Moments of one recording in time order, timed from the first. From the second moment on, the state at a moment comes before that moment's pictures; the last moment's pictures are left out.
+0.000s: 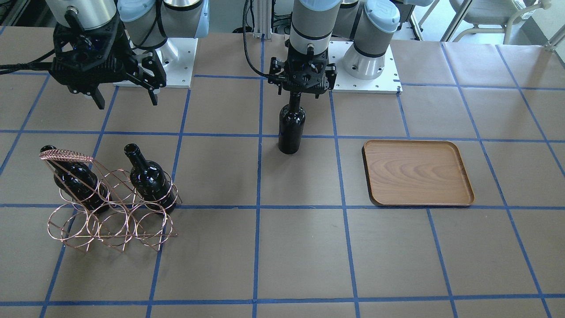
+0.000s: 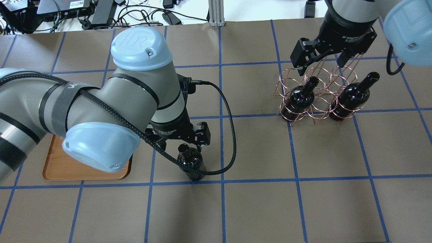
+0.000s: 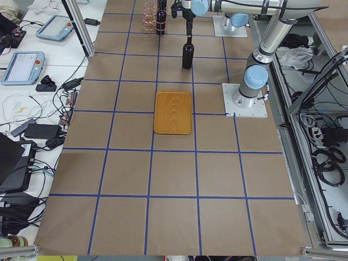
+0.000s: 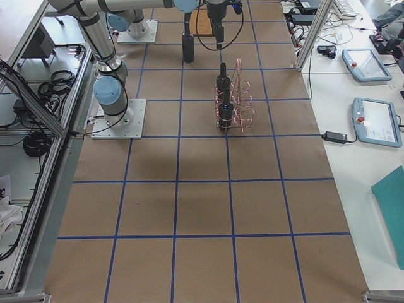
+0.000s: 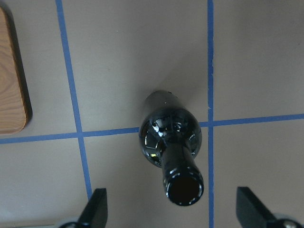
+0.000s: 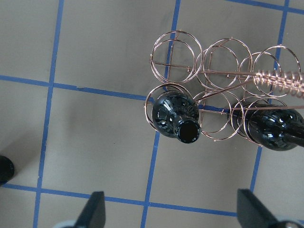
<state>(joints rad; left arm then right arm) -1.91 -1.54 -1.82 -1.49 1.52 -0.25 1.60 -1.60 1.55 -1.59 -1.60 -0.13</state>
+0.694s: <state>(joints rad) -1.91 -1.58 -1.86 -1.45 1.52 -0.23 1.60 -1.61 1.55 -1.59 -1.60 -0.13</state>
